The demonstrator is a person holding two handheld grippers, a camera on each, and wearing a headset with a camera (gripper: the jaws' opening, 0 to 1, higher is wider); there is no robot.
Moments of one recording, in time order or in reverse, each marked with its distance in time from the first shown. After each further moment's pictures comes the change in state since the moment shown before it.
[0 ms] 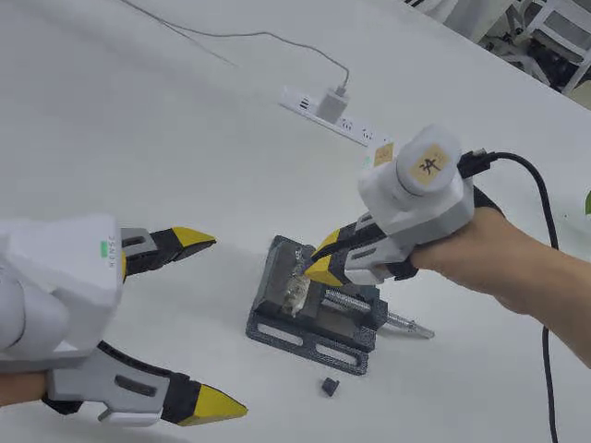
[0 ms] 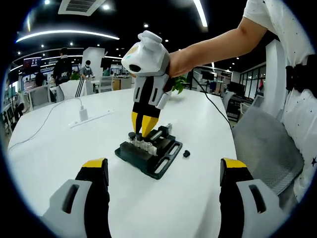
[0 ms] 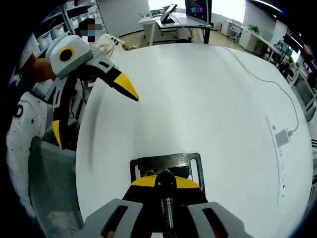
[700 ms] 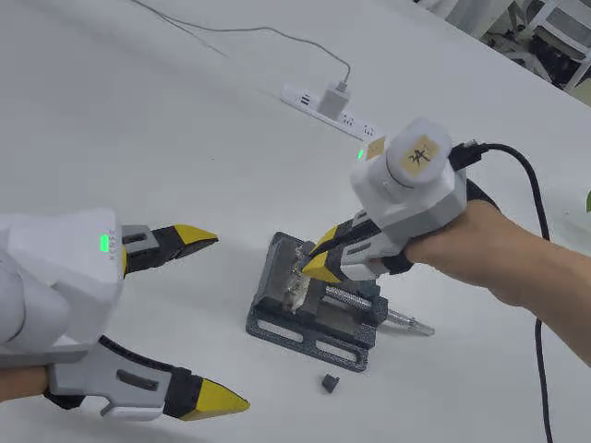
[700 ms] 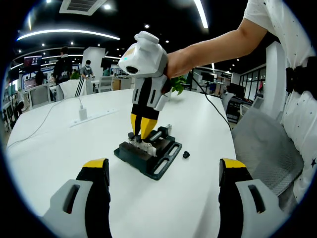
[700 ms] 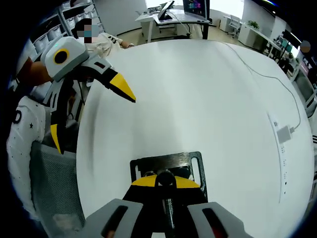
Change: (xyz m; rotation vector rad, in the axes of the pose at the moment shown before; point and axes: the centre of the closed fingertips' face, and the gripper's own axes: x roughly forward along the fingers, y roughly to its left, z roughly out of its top) left arm 0.002 -0.003 -0.001 -0.011 -0.007 -0.004; right arm 0.004 0.002 -0.001 0.038 0.034 0.005
